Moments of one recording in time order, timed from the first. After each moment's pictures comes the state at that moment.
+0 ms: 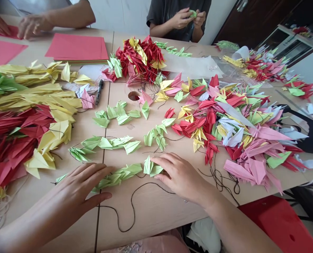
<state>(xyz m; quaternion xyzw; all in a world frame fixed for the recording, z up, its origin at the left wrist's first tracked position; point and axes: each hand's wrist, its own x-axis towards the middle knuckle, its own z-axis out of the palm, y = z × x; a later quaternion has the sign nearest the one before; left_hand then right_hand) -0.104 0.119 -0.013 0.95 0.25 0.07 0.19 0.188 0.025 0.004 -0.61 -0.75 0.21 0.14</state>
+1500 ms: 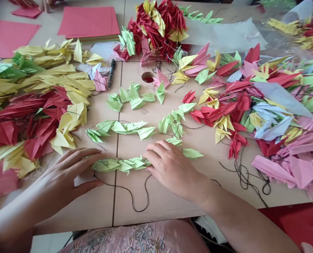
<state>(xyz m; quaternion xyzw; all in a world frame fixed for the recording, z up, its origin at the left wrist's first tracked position) -0.154 0.120 -0.002 0.93 0.32 0.04 0.17 0.142 0.046 -0.003 -0.52 -0.82 0.17 0.14</state>
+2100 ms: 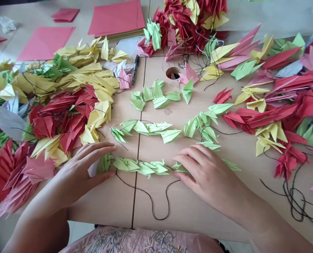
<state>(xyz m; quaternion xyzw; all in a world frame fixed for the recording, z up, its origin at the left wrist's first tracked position) -0.167 0.125 0.007 0.88 0.42 0.02 0.22 0.162 0.044 -0.011 -0.50 -0.84 0.14 0.16</state>
